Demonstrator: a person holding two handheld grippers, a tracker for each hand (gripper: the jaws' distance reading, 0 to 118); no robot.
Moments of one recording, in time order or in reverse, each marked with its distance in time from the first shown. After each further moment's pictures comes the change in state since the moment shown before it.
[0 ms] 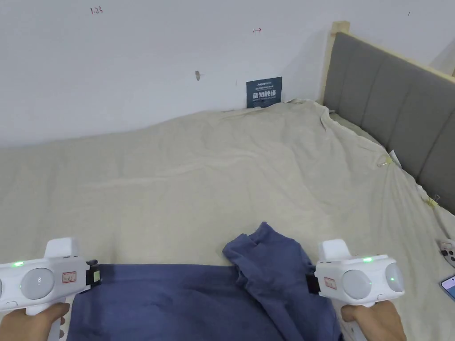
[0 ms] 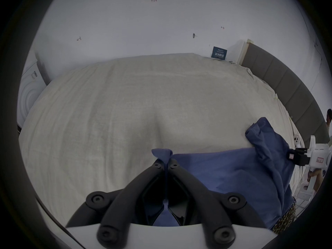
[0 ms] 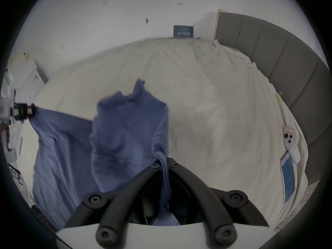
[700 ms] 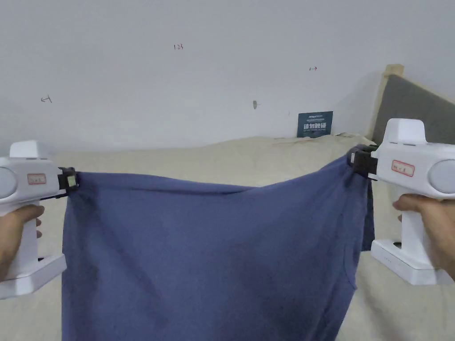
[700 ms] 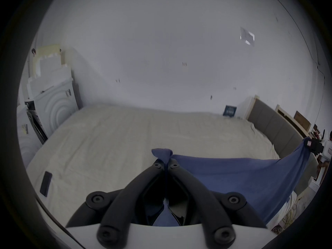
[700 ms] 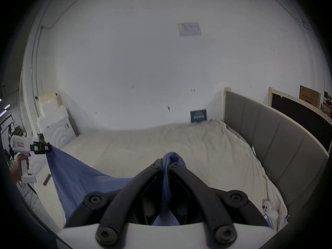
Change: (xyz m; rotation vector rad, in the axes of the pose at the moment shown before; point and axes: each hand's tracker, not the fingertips) left arm -0.071 0.080 0.224 0.399 0.122 0.122; right arm -0.006 0.160 0.201 0.563 0.194 0.015
